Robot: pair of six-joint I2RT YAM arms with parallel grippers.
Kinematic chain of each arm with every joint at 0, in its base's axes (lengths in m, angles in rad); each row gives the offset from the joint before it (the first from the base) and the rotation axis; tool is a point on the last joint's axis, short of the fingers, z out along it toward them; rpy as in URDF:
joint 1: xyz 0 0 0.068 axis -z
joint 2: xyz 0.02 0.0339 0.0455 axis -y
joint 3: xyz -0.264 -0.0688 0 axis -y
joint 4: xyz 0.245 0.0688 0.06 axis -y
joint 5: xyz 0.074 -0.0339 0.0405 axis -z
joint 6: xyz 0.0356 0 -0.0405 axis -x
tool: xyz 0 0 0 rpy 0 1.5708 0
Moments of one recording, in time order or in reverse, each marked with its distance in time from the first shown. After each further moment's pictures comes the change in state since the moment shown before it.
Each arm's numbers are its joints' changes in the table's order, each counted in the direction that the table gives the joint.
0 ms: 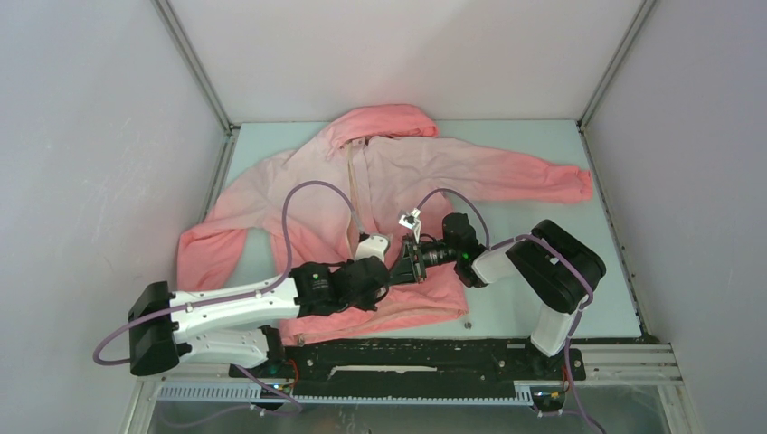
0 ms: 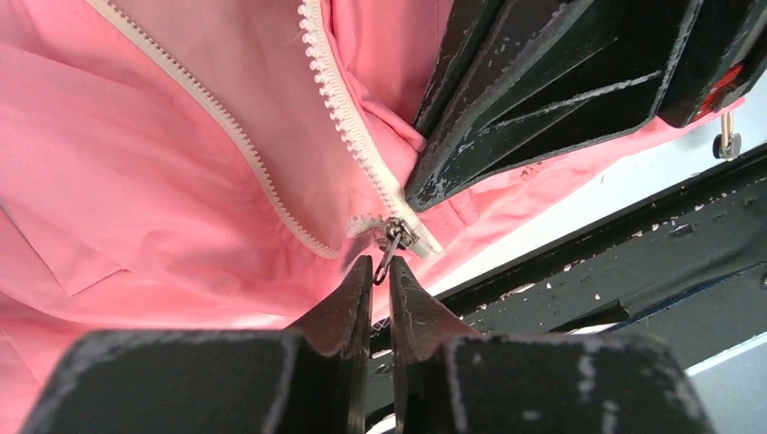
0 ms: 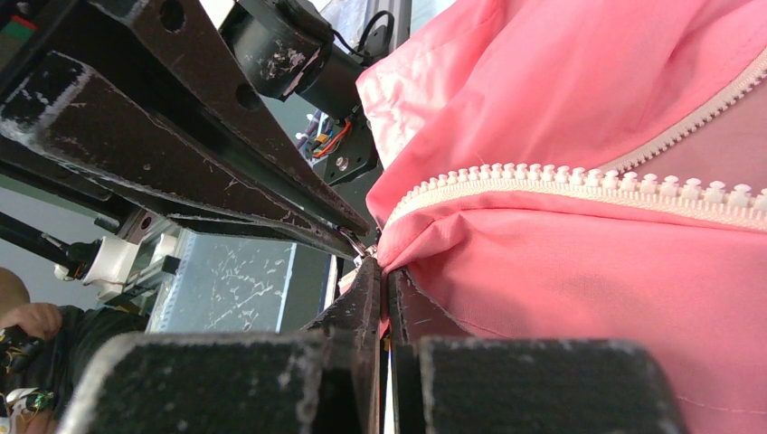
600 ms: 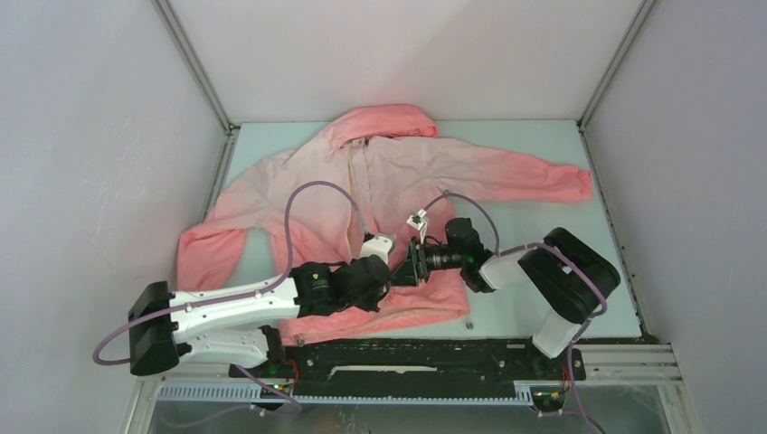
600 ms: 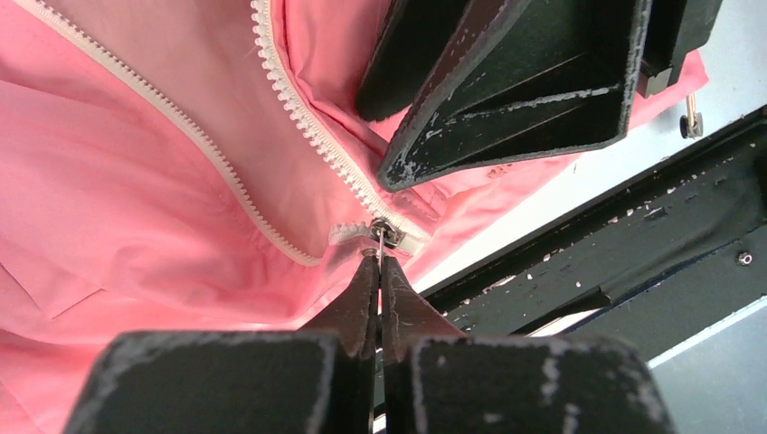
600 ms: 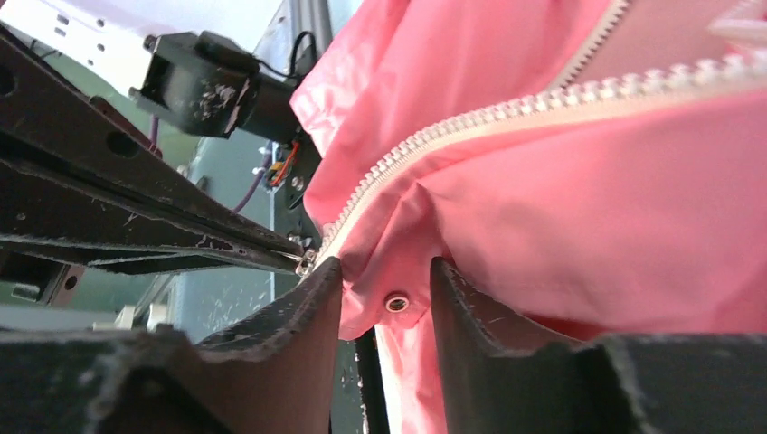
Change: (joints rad) left arm 0.002 0.000 0.006 0.031 0.041 -0.037; right arm -0.001 0.057 -0.059 -0.103 0.165 -0.039
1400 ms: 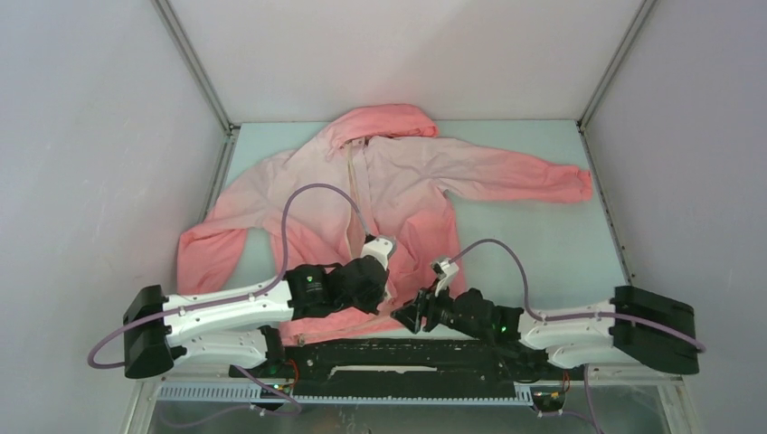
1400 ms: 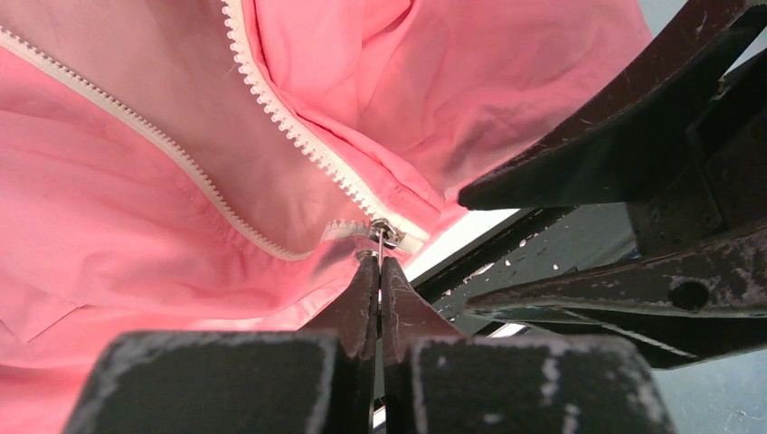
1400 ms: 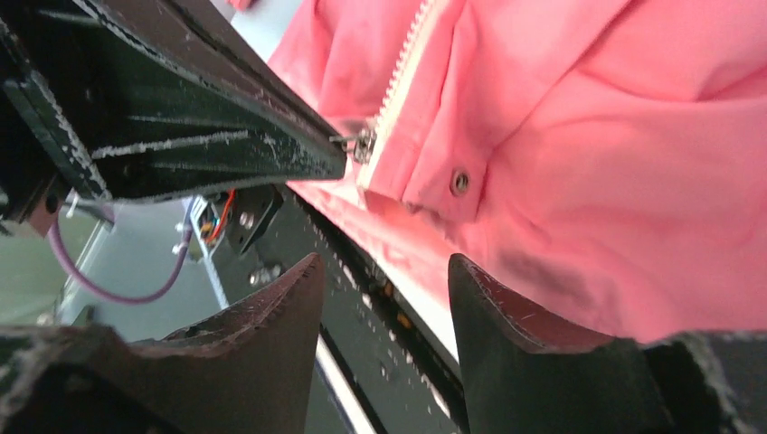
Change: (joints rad) left arm 0.000 0.040 -0.029 0.053 0.059 -0.043; right arm -0.567 0.617 -0.329 -0.307 1.064 -0.147
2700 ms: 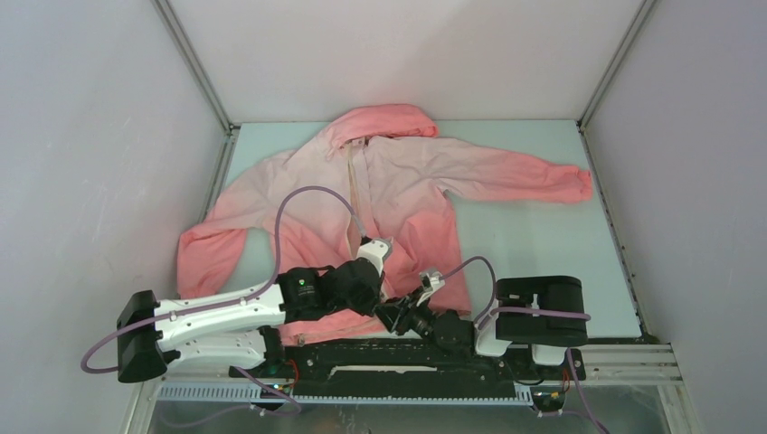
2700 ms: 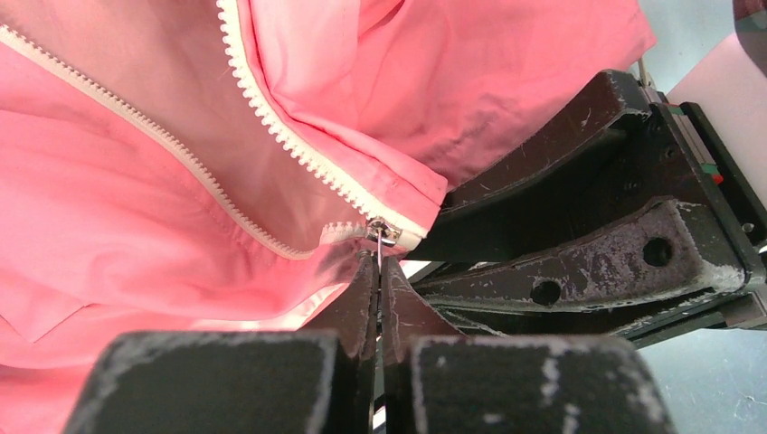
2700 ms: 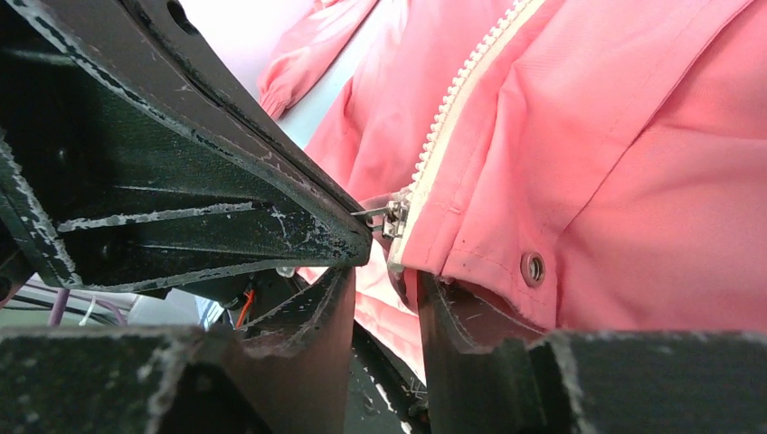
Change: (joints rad) left arm -0.001 0.063 -0.041 0.009 0.017 -0.026; right arm -0.186 -0.659 0.055 0.844 0.394 0.008
